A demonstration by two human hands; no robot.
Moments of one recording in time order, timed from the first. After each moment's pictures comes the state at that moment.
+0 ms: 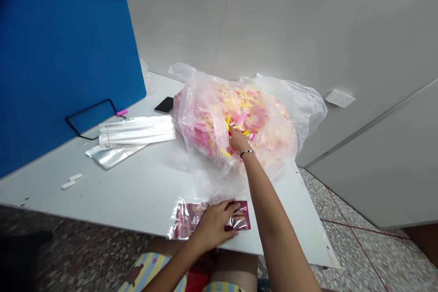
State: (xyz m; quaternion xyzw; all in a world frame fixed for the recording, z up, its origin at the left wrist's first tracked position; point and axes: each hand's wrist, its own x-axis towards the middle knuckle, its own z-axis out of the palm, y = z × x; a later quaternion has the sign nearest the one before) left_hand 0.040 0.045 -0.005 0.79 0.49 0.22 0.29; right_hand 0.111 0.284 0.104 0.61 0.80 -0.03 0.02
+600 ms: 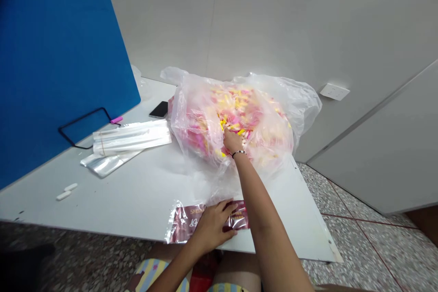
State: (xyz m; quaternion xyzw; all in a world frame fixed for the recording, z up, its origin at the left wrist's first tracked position) left_hand 0.040 0.046 0.001 0.80 0.49 0.20 0.28; right_hand 0.105 0.280 0.095 0.62 0.78 -0.01 0.00
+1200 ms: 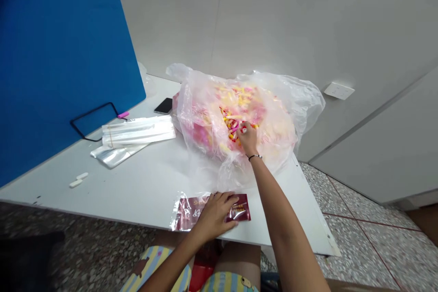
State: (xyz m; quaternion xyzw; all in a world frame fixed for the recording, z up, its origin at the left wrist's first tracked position) left_hand 0.040 0.044 -0.002 0.81 0.48 0.25 0.23; right_hand 0.148 0.271 0.090 0.64 0.72 -0.03 -0.27
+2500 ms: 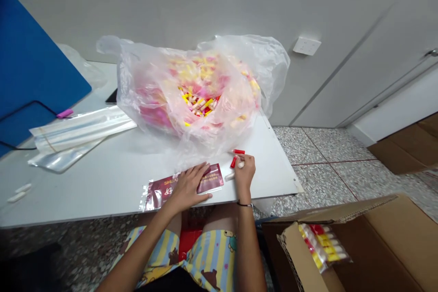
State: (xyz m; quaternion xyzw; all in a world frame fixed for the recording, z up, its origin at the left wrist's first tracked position) left_hand 0.048 0.051 0.006 0.83 0.50 0.16 0.17; right_hand 0.262 0.097 -0.034 0.68 0.52 -0.09 -0.51
